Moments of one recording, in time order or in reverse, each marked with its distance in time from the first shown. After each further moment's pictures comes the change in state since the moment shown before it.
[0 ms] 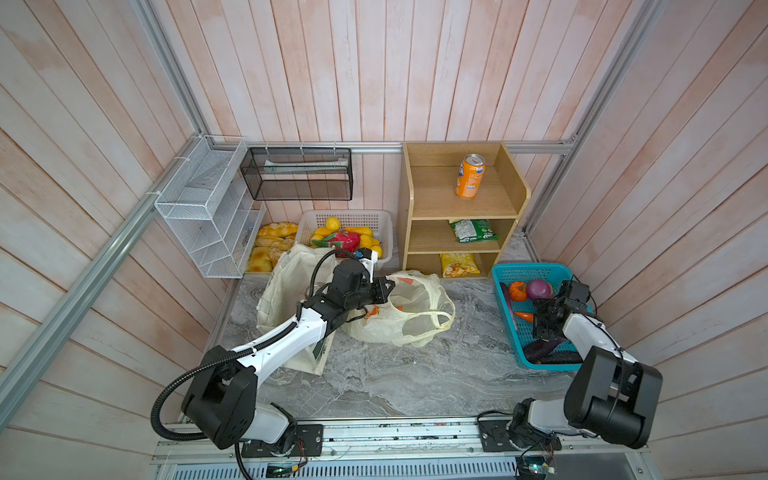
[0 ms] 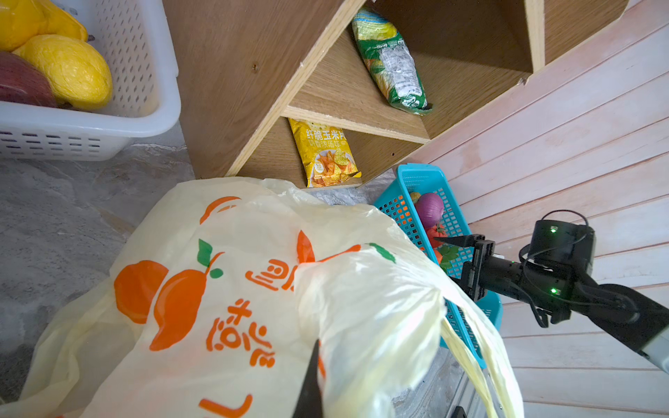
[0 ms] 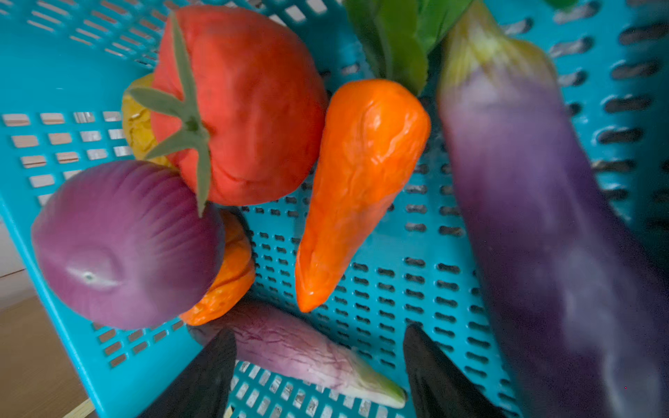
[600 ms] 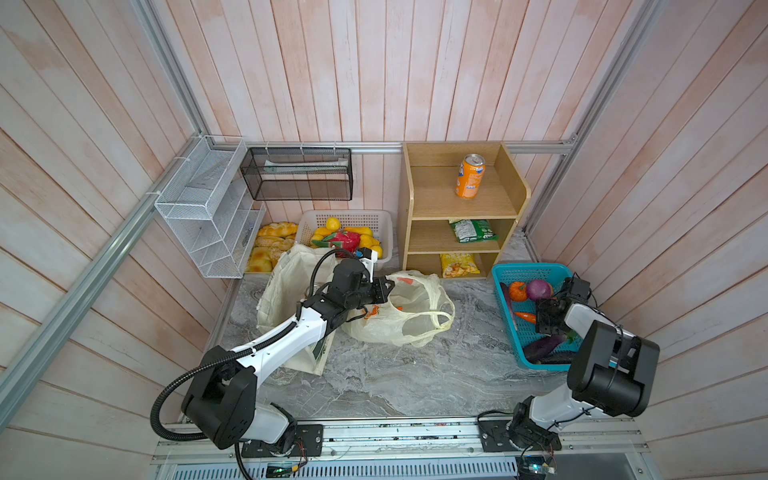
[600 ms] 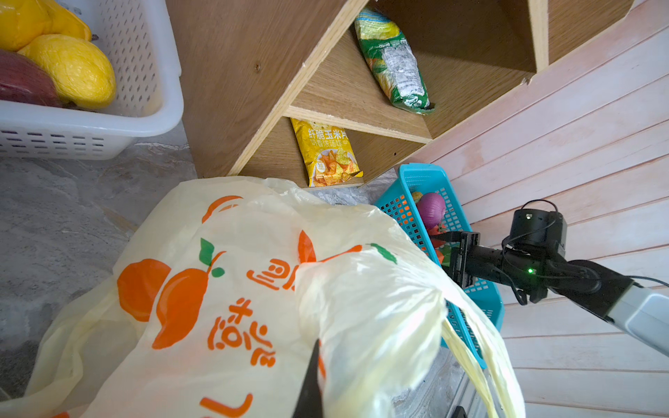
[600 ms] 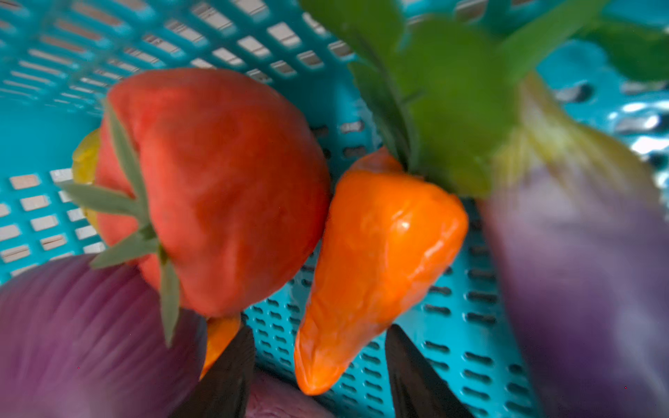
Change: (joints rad) left arm 0.000 0.001 0.009 -0.018 -0.004 0.001; right arm -0.039 0.176 0.084 0.042 -0.004 -0.025
